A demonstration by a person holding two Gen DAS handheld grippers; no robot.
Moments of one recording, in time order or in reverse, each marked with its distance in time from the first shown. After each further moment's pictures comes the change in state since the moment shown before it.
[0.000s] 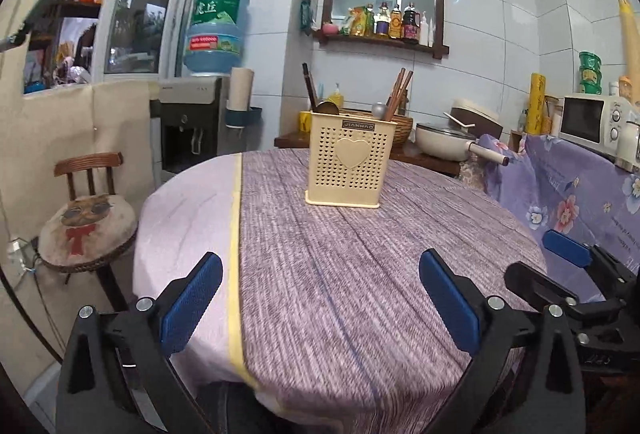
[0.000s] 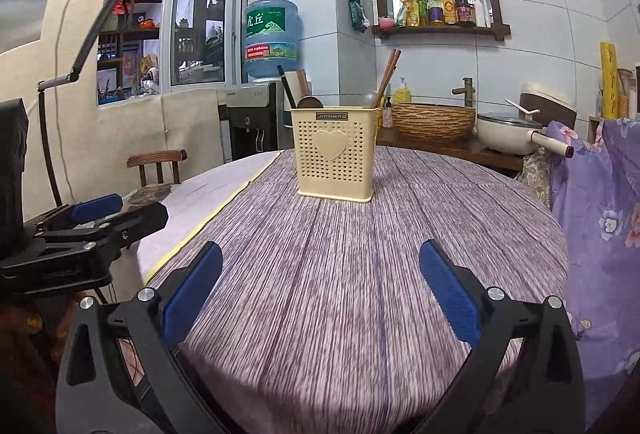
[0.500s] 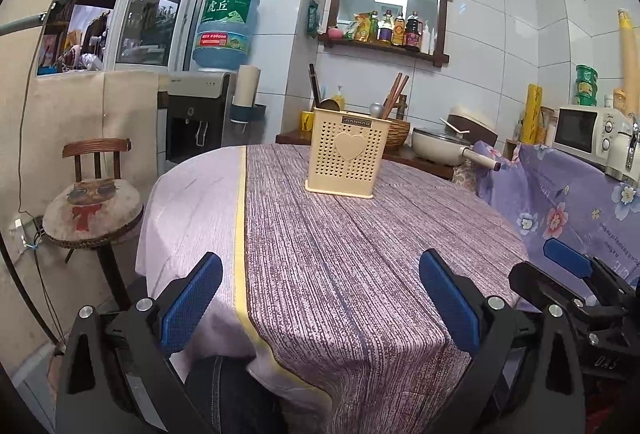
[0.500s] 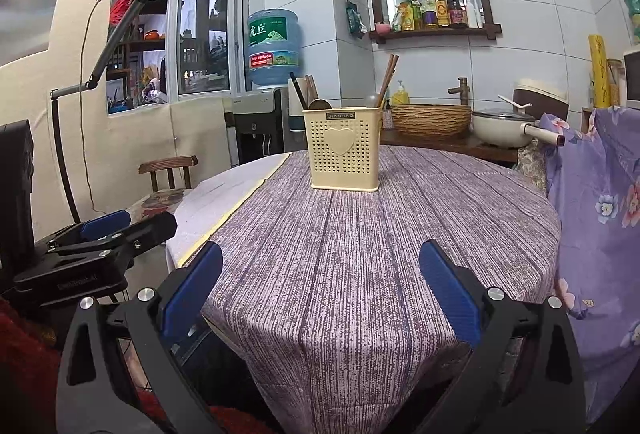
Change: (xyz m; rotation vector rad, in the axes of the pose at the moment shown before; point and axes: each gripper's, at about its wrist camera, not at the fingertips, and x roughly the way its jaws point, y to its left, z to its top) left arm -0.029 0.002 -0.018 -0.046 -0.014 -0.015; right arm -0.037 0.016 -0.014 0.020 -0.022 -0.004
